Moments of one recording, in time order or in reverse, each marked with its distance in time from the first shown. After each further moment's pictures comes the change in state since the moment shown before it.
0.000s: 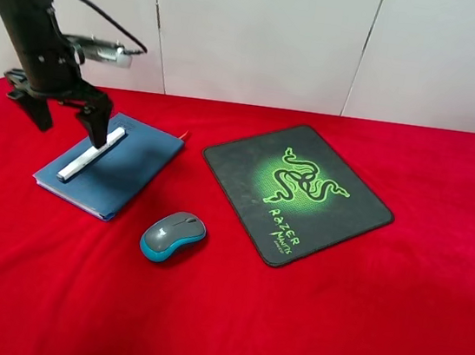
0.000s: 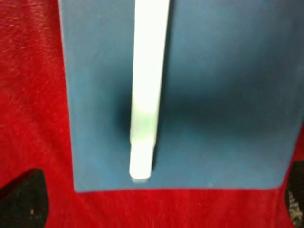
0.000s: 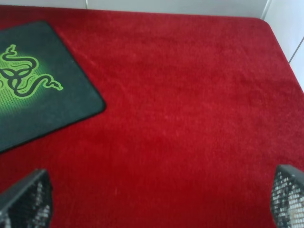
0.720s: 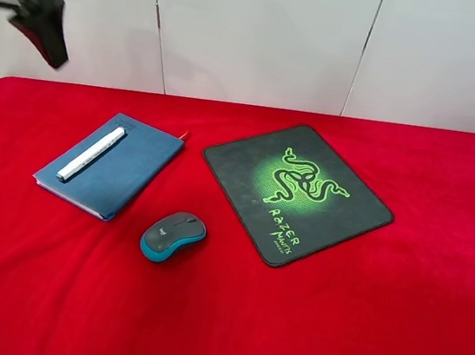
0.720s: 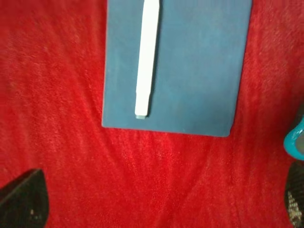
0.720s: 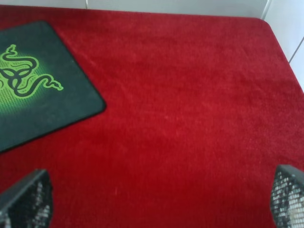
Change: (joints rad) left arm 0.000 -0.425 -0.003 0.005 0.147 -0.060; right arm 0.000 0.000 0.000 0.000 0.000 0.000
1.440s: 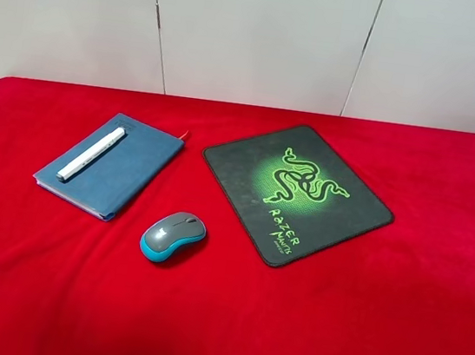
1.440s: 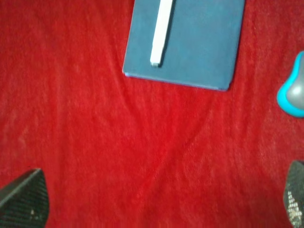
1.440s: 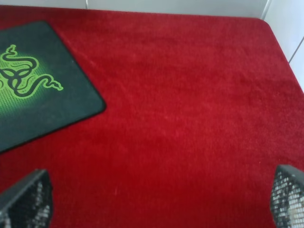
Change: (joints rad) left arm 0.000 -0.654 0.402 0.052 0.003 -0.072; right arm 0.000 0.000 0.000 0.000 0.000 0.000
